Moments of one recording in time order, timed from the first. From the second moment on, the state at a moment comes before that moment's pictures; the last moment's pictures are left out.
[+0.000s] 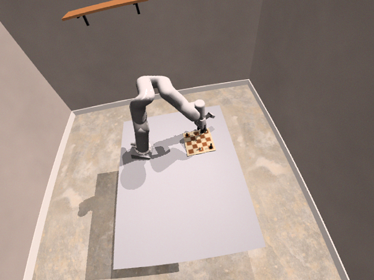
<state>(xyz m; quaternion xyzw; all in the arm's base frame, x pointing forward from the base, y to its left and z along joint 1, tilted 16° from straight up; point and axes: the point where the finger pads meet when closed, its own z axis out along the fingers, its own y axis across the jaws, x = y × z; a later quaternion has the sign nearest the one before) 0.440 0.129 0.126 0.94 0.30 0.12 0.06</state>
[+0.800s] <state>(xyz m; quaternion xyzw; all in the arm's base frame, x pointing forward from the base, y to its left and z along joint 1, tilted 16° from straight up) 0.440 0.129 0.126 0.94 0.30 0.12 0.06</state>
